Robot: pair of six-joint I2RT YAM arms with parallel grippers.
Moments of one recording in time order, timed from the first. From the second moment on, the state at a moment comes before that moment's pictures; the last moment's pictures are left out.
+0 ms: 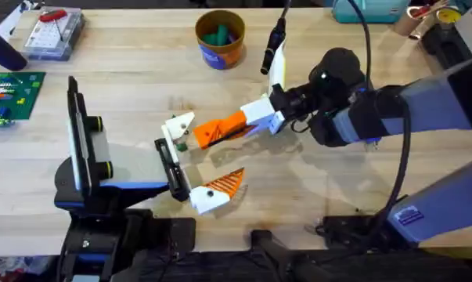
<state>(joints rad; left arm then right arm) -0.03 0.00 0.01 -0.11 1.13 0.04 0.48 1.81 0.57 1.33 -1.45 1.53</state>
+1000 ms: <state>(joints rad) -0.03 0.00 0.00 -0.11 1.13 0.04 0.50 1.81 0.57 1.35 -1.41 1.57</state>
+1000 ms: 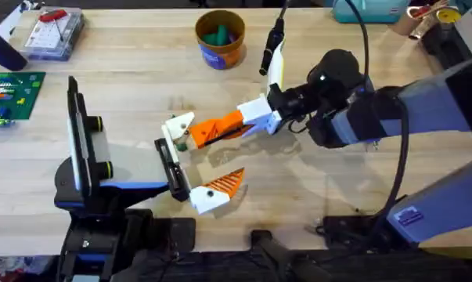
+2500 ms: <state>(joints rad) -0.03 0.00 0.01 -0.11 1.13 0.04 0.54 1.82 0.58 1.33 -1.32 1.57</state>
